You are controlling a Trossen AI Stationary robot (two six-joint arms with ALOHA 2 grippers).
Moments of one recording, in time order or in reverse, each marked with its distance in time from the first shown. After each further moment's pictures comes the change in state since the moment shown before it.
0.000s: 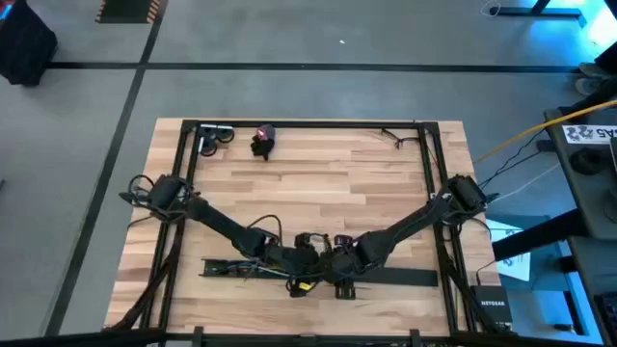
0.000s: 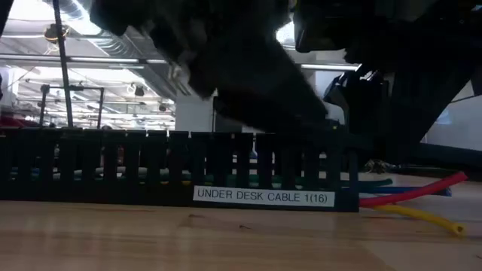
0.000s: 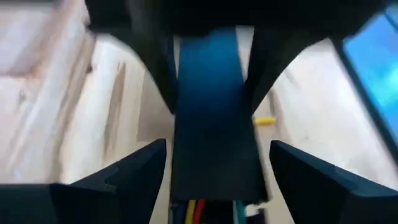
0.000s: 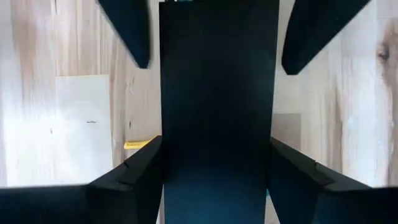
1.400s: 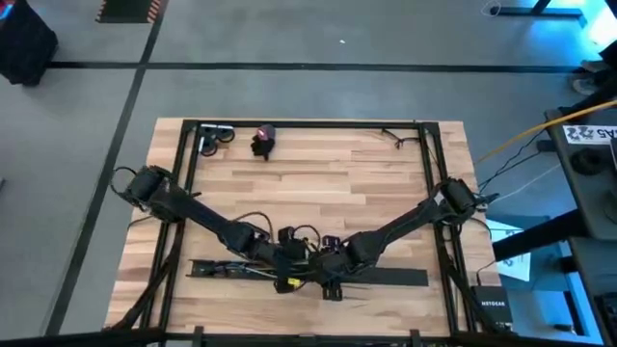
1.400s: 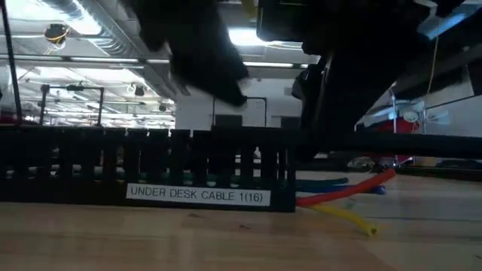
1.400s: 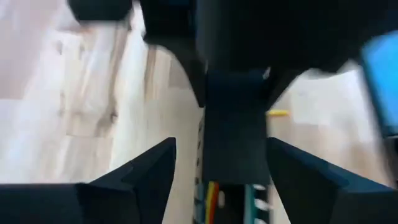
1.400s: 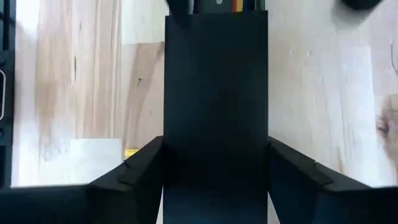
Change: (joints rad) left arm -0.038 -0.206 -0.004 -0.407 -0.026 -0.122; right arm -0.021 0.057 0.092 0.075 0.020 -0.023
